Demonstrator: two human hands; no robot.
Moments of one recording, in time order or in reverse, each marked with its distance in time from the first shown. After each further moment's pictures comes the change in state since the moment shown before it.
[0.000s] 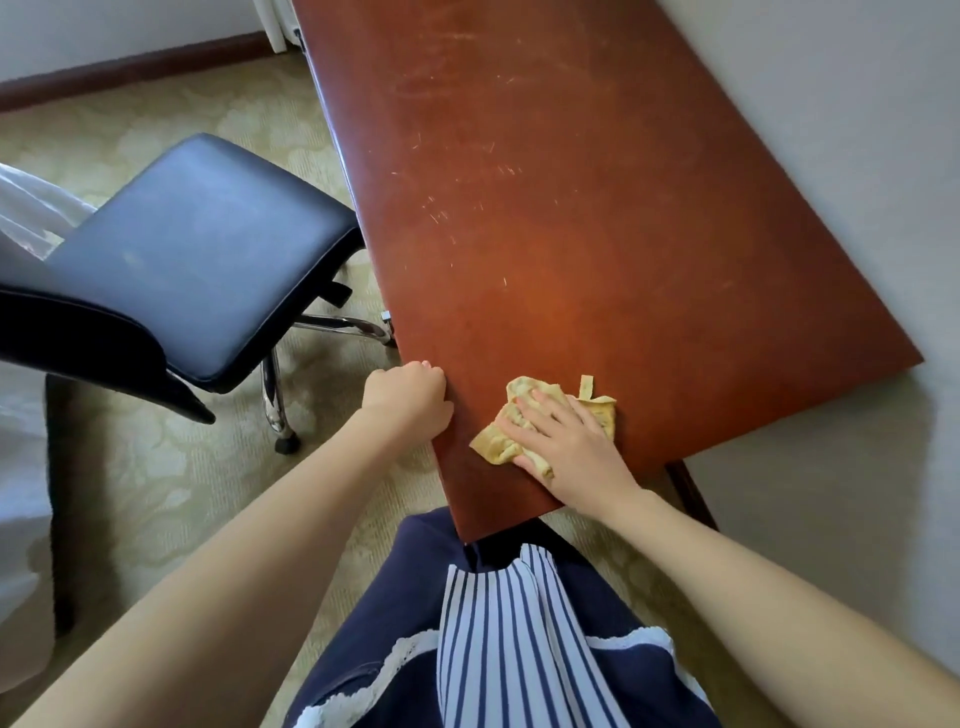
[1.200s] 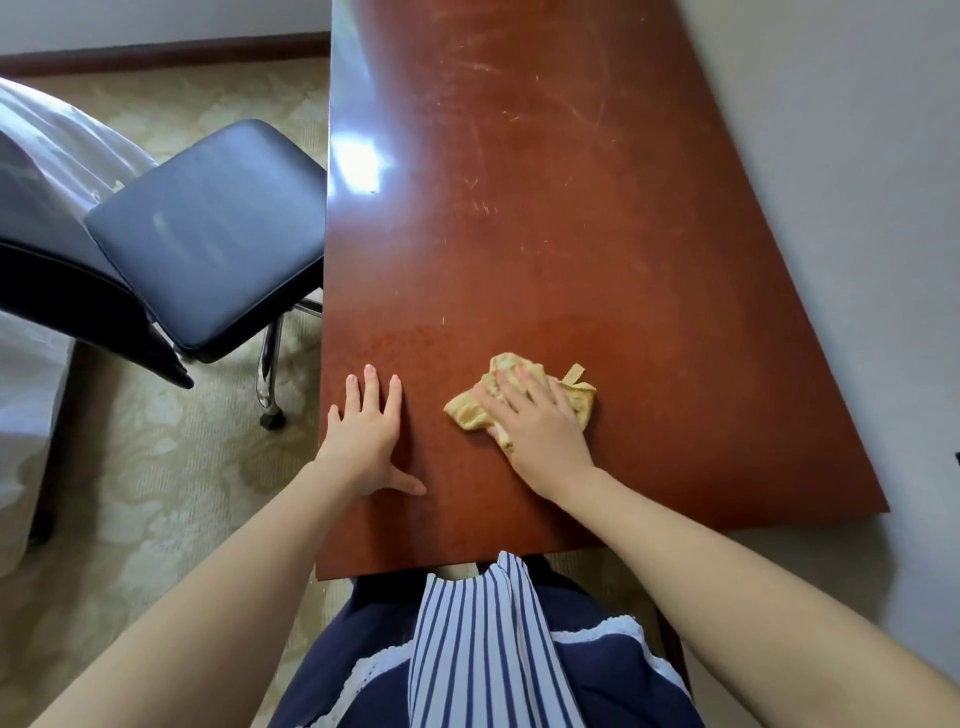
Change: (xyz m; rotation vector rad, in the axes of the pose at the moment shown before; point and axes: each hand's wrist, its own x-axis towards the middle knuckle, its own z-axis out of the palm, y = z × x) left_hand 0.030 0.076 0.027 -0.157 -0.158 -0.270; right_hand 0.047 0.119 -0.036 -0.068 -0.063 -0.118
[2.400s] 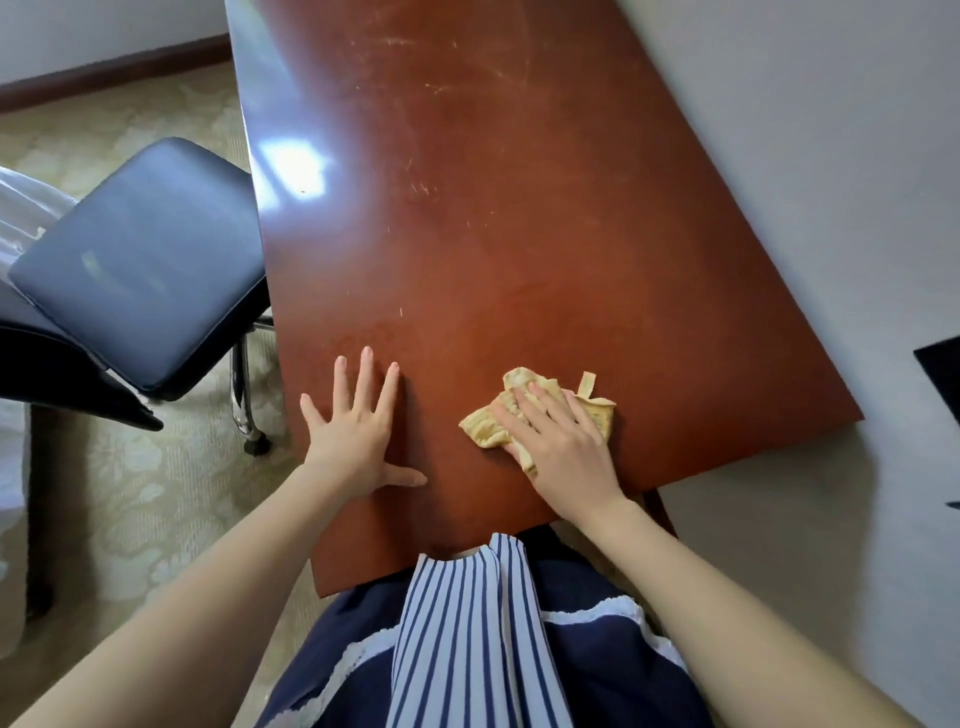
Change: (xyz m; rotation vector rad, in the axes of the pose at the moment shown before) left_hand 0.006 0.009 -0.001 0.101 0.061 0.095; right_hand -0.062 -0.003 0.016 0.060 0.259 0.168
